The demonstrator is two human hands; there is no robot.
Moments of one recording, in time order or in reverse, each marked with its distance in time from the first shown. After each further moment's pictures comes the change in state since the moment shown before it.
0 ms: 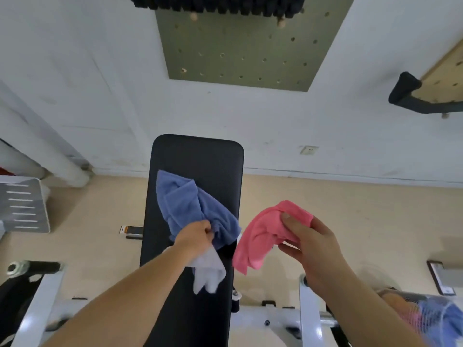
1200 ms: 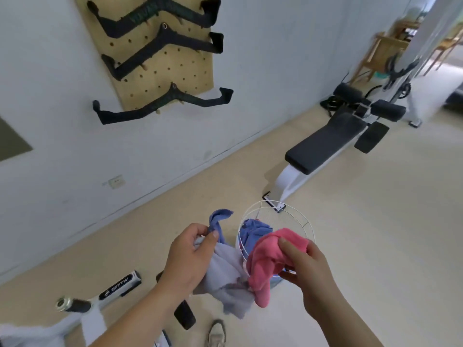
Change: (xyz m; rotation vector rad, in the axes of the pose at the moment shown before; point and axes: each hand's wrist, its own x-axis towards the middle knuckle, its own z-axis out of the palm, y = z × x) left_hand -0.391 0.568 0.401 -0.389 -0.080 0.583; right_hand -0.236 0.108 -0.712 0.384 0.580 -0.079
